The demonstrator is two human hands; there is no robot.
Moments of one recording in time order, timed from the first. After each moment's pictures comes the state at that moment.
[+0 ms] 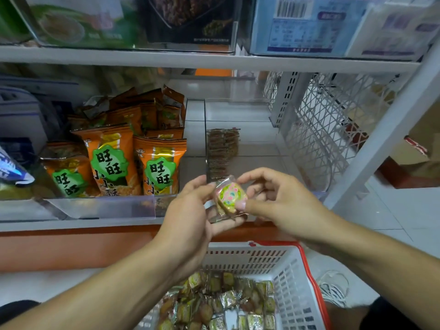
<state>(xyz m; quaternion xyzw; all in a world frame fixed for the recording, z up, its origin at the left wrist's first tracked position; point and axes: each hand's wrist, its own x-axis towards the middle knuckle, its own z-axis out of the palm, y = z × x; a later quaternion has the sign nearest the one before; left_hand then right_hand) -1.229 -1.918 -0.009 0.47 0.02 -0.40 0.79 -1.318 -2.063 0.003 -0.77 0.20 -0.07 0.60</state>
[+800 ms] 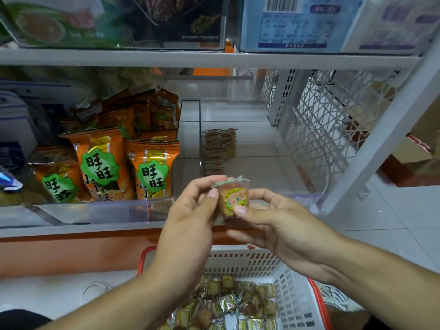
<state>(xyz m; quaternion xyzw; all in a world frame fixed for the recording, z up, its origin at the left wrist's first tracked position) -1.244 -1.919 -0.021 0.57 -0.15 -0.29 0.76 -1.330 -2.049 -0.003 -0.47 0.25 -0.01 0.85</state>
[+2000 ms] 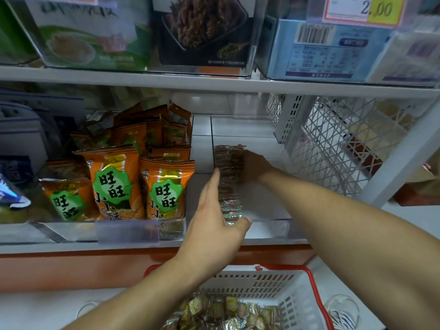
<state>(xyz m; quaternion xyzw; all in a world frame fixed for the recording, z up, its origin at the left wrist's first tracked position) -1.198 -1.935 -0.039 0.79 -0.31 -0.18 0.50 -1.132 -2.167 -0.064 -0.94 0.24 0.02 0.23</state>
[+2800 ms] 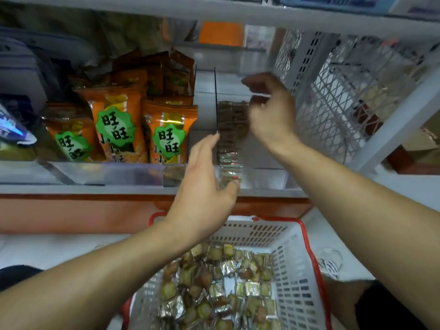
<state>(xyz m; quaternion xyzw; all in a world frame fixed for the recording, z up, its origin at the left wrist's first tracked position) -1.222 -1.904 -0.038 0.81 -0.33 -0.10 0.48 -1.198 -2.101 -0.009 -0.82 0.15 -0.41 0.36</state>
